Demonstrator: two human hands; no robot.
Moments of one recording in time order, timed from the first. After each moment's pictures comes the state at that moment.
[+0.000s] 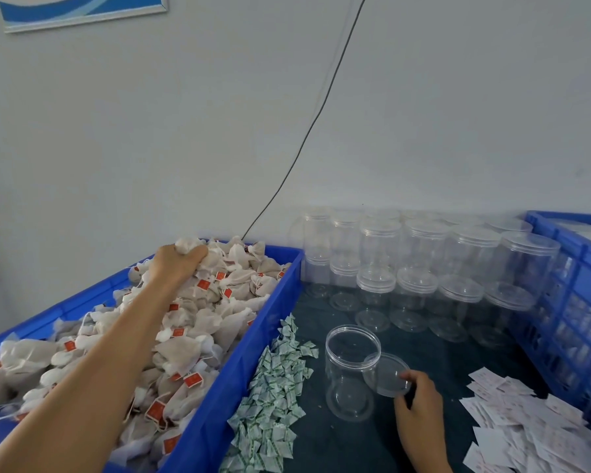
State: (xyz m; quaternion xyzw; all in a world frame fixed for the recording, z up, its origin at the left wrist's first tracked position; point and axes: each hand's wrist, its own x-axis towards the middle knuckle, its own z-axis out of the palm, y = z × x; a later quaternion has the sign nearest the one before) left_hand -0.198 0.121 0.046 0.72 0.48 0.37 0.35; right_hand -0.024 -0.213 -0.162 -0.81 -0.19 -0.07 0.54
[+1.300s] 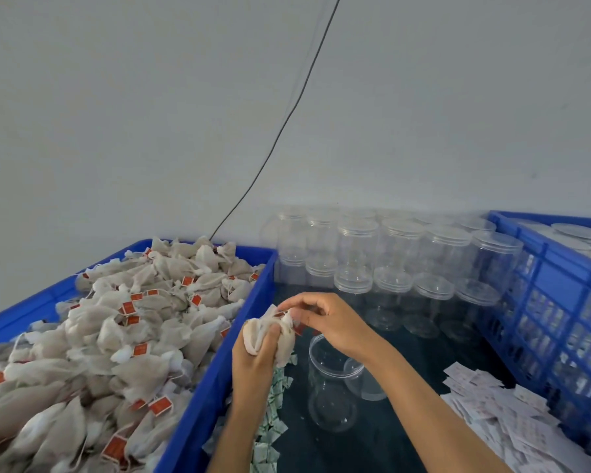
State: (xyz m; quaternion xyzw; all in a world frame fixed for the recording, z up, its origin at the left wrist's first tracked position) left_hand -0.140 -0.028 -0.080 0.60 0.18 0.45 0.63; right_hand -0.041 -0.128 -0.004 -0.71 -0.49 0.15 0.48
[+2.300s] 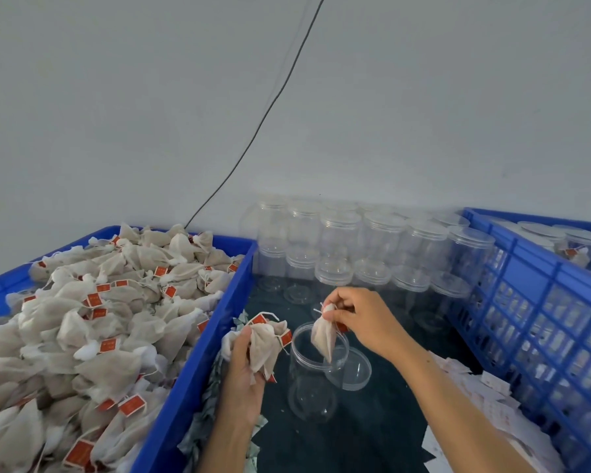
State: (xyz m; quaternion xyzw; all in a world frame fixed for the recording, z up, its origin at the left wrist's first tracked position) left_hand -0.123 -0.031 -0.113 0.44 0.11 0.38 0.81; right_hand -0.009 -0.177 -0.010 -0.84 -0.40 0.02 0.37
